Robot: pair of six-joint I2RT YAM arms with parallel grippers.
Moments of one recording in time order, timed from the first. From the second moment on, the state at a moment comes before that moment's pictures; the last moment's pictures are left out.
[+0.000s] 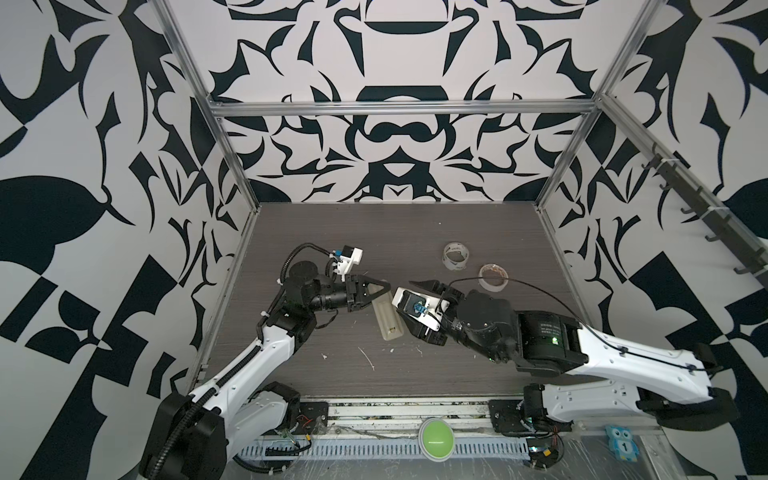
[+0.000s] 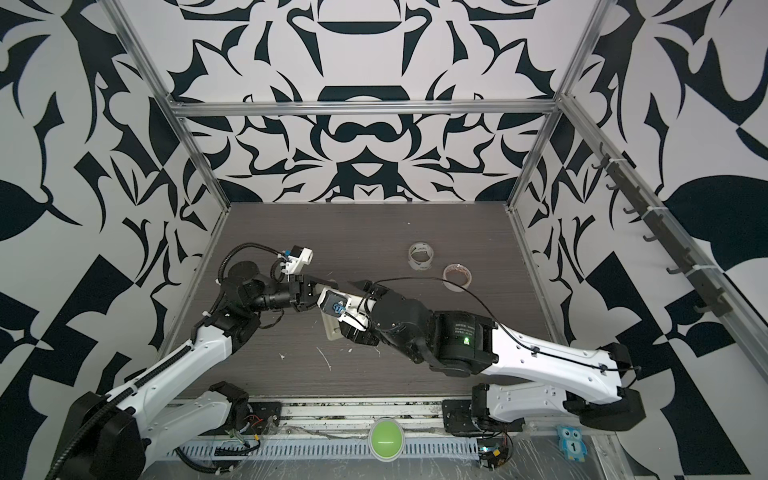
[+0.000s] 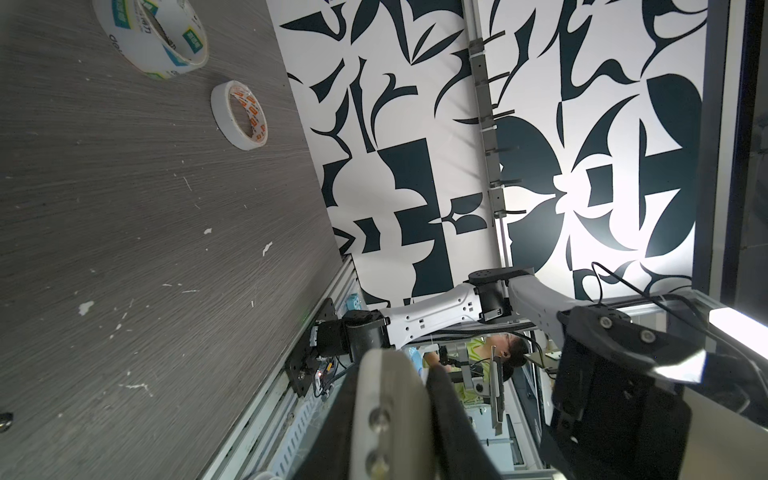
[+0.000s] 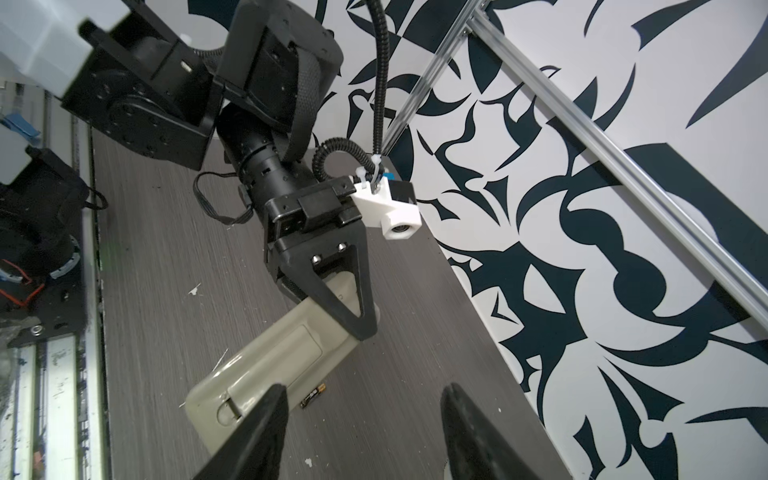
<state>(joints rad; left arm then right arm) -0.43 1.02 0.56 0.38 1.00 -1.20 1.34 1.11 1.27 -0.57 0.44 -0.31</state>
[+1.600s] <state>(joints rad) -0.29 1.08 0.57 0.63 1.06 -1.20 0.75 1.16 1.17 -0.48 -0.72 -0.12</state>
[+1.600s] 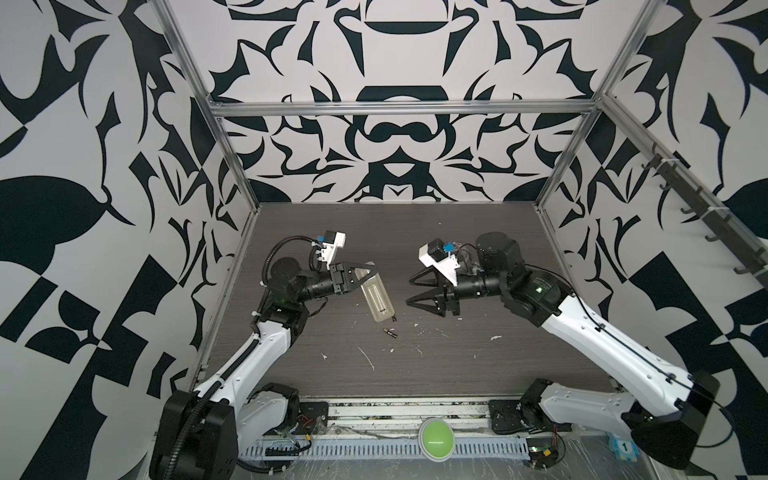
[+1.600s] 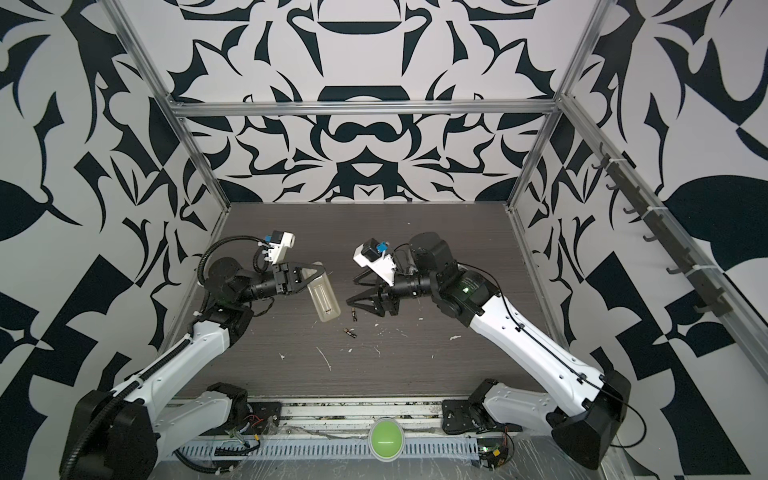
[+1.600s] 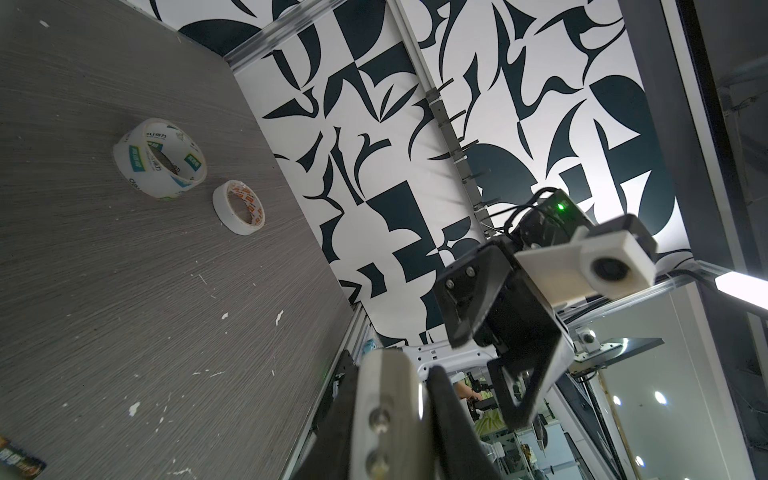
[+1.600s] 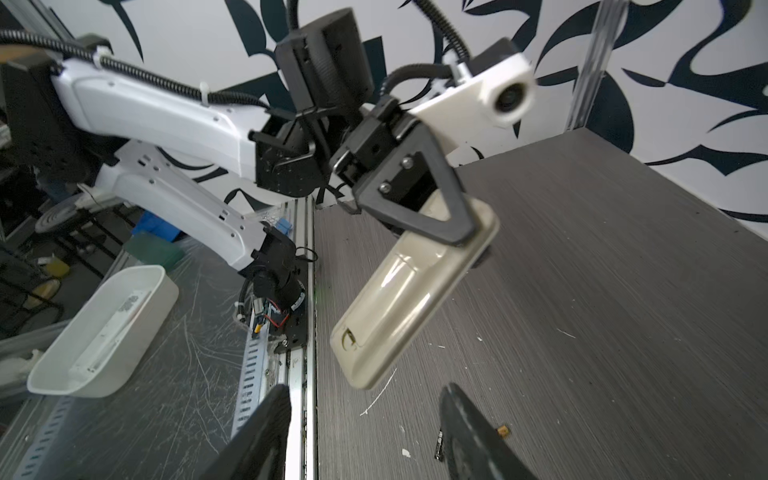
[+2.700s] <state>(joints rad) -0.28 1.12 0.57 0.67 1.05 -1.24 0.95 1.34 1.27 -0.57 -0.30 -0.34</state>
